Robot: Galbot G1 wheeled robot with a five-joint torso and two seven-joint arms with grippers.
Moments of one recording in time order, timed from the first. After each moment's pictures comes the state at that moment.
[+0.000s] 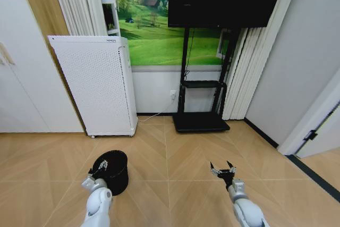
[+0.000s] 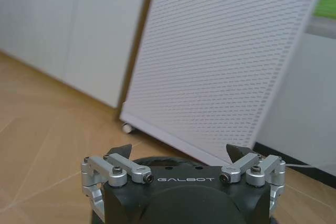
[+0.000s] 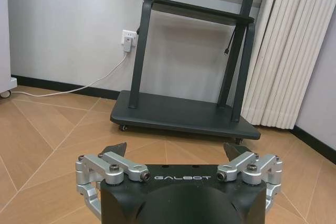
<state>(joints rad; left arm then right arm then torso) 1.19 -1.55 -0.77 -1.62 -0.34 0.05 -0.19 -1.36 1.24 0.61 1.67 0.17 -0.05 0.02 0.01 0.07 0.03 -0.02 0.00</state>
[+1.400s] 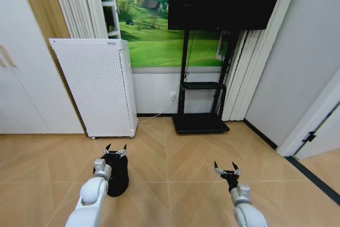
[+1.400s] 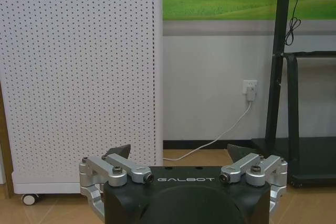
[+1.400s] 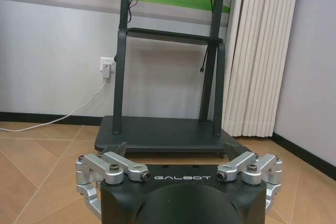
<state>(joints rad) 1.17 -1.37 -0.65 -1.74 -0.19 0.20 0.10 -1.40 1.35 0.70 1.73 0.16 0.01 0.02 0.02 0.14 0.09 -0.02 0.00</state>
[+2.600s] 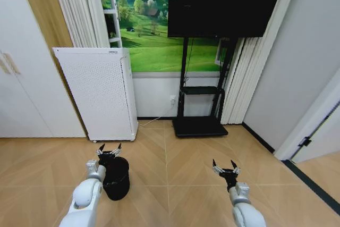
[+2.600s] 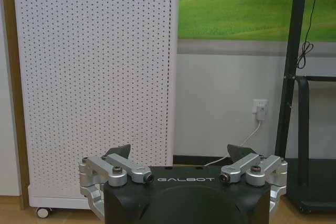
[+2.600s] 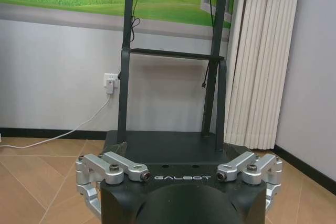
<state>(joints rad) 1.19 -1.36 -0.69 -1.78 -0.24 0.21 0.09 -1.42 1.38 0.69 1.79 0.14 -0.02 0.03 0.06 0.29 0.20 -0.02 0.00</state>
